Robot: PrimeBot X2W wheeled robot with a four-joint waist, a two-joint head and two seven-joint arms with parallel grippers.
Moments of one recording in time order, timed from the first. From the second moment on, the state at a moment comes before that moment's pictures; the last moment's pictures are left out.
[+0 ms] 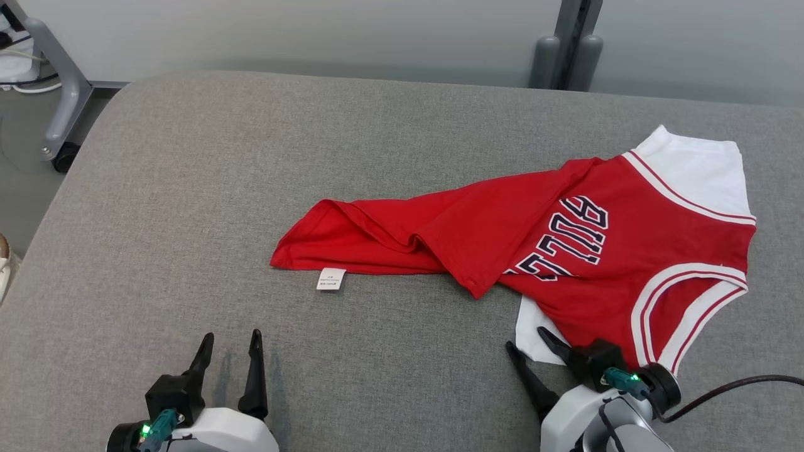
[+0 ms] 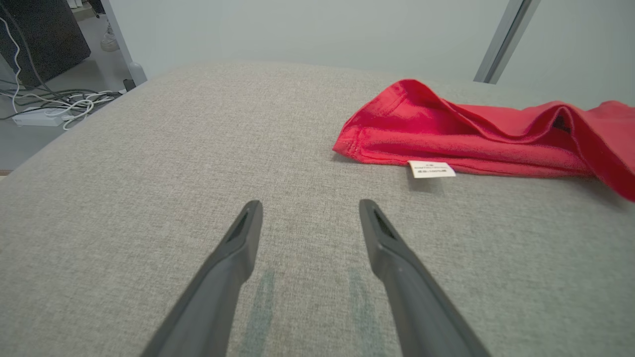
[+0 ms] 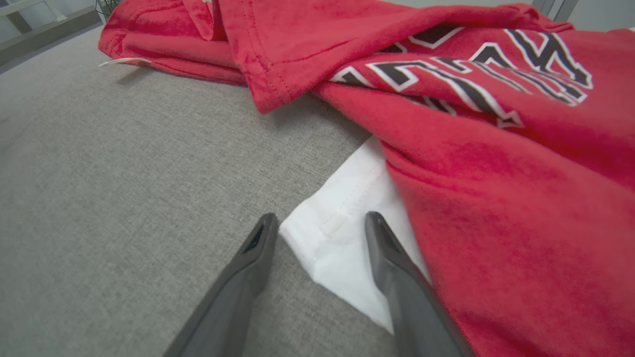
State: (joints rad) left arm -0.08 0.05 -0.10 0.44 -0.23 0.06 -0.26; right arm -0.32 -0.06 0.45 0.77 0.19 0.13 -0.27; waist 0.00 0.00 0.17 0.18
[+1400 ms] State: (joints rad) left arm -0.04 0.05 -0.08 0.47 -0.23 0.05 -0.26; right arm -0.20 -0.25 0.27 0.50 0.12 0.13 -0.26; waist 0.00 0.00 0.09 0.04
